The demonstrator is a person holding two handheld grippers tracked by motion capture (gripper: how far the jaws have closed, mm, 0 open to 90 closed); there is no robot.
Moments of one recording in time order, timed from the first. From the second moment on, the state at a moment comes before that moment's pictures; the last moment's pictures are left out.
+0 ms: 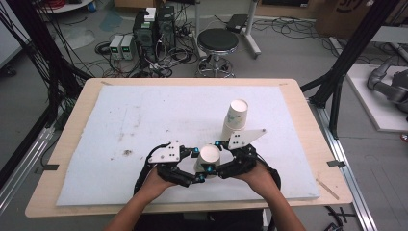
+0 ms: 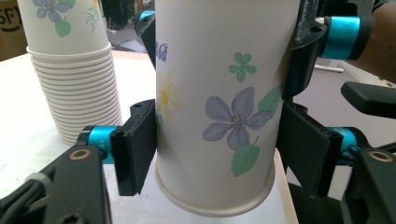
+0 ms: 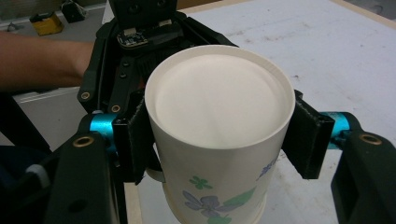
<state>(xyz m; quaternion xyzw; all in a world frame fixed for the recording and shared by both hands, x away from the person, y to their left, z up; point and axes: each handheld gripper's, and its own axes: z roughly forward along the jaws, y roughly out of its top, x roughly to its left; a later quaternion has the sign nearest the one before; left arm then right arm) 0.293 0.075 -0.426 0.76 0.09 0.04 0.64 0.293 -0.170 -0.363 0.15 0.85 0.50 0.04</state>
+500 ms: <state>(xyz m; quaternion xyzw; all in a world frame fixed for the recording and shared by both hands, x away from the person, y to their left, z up) 0.292 0.083 -0.409 0.83 0.09 0.04 0.55 0.292 -0.167 -0.359 0.14 0.87 0.48 0.06</state>
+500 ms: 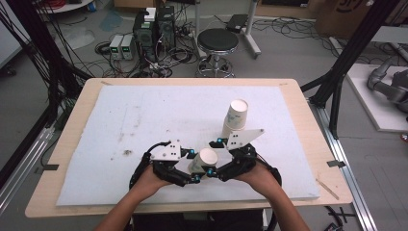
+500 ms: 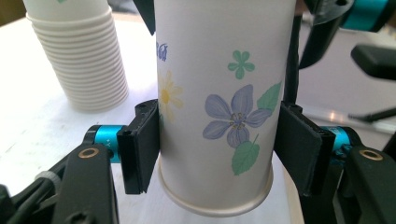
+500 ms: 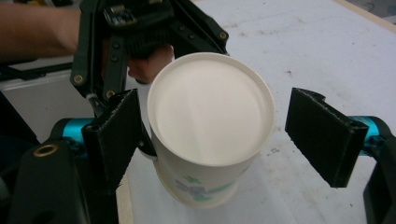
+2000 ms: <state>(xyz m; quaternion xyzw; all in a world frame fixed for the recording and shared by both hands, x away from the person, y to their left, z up) 0.292 0.076 -0.388 0.92 0.01 0.02 0.38 0.295 -0.140 -0.360 0.01 0.94 0.35 0.03</state>
